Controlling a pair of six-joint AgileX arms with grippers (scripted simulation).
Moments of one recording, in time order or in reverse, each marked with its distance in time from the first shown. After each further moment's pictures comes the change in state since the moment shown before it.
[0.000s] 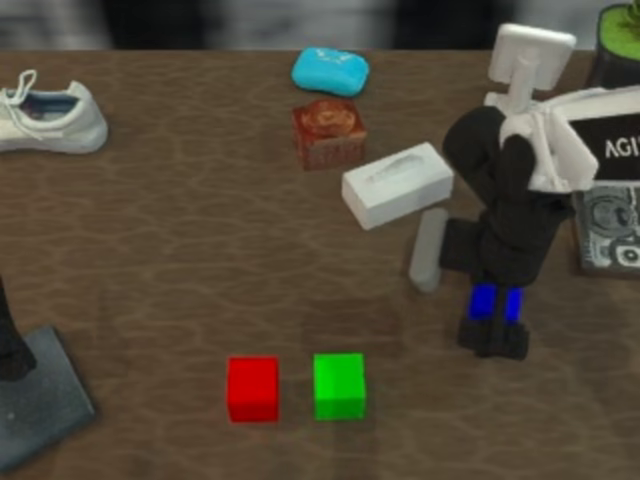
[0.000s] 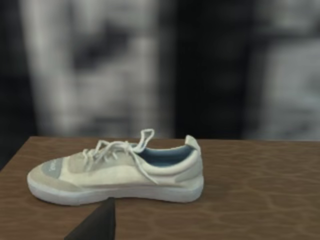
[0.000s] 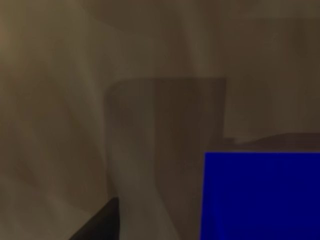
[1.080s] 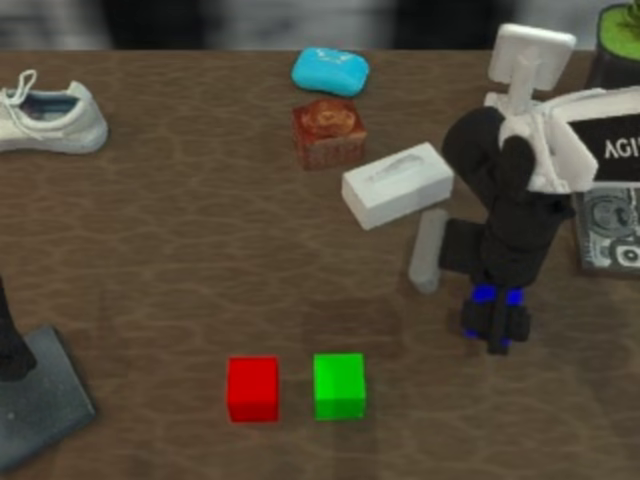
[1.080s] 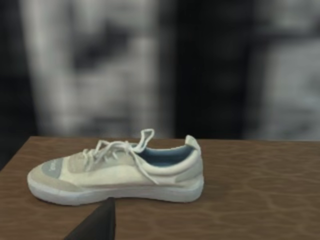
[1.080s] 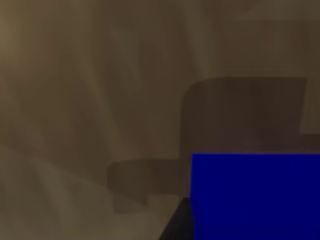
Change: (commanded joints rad) left arm 0.000 0.000 0.000 0.000 0.000 0.000; right arm 0.000 0.000 0.000 0.000 0.000 0.000
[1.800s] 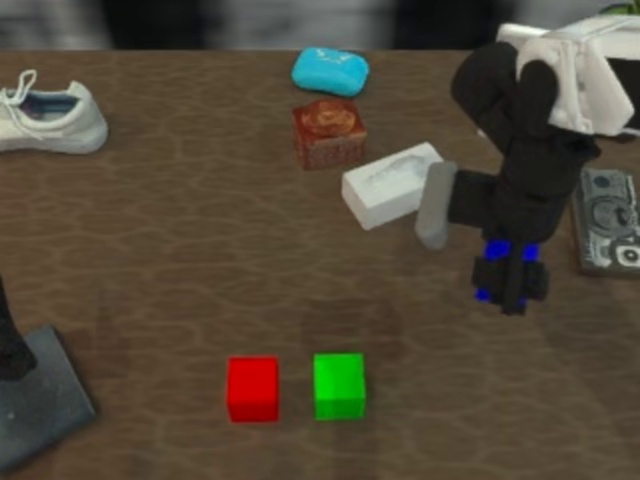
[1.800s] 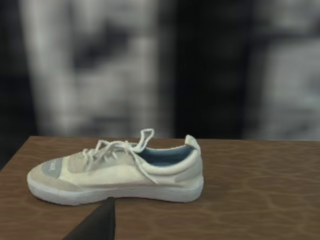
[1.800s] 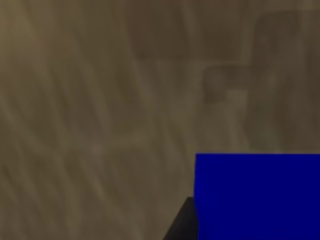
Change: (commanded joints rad) left arm 0.000 0.000 0.000 0.000 0.000 0.000; right arm 0.008 -0.121 0.132 -0.252 -0.003 0.002
